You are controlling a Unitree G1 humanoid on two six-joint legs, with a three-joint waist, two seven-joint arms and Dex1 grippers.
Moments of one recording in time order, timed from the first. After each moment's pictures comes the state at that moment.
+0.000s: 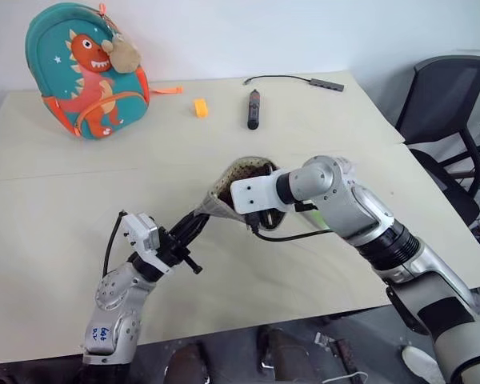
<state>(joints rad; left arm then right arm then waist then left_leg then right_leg) 0.00 0.24 0.09 -0.30 -0.51 0.05 -0.64 -0.97 -0.50 0.54 -0.05 -0.25 0.40 1.16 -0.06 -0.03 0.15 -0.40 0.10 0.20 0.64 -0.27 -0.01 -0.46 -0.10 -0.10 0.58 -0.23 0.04</state>
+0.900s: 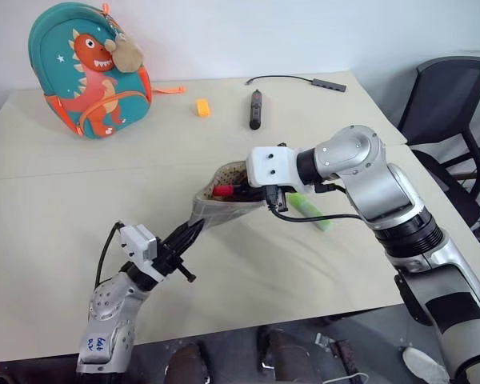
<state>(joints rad) 0.06 0.27 0.11 -0.24 -0.48 -0.03 -0.66 -1.01 -0.55 0.41 -0.05 -0.09 0.42 1.26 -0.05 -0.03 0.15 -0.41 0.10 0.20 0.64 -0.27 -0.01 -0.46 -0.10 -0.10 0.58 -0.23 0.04</state>
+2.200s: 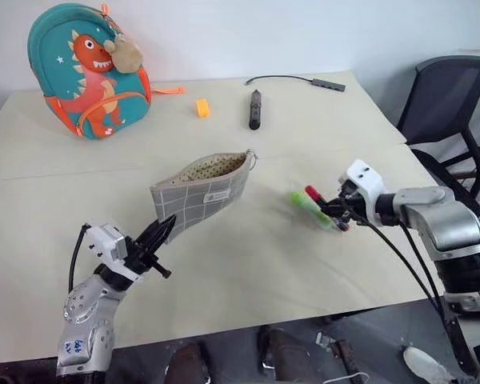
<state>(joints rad) 0.07 0.31 0.22 -0.18 -0.54 -0.07 -0.70 -0.62 -0.77 0.09 0.12 0.18 0.83 0.87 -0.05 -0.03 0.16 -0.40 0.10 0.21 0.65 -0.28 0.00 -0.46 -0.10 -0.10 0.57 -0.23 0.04</state>
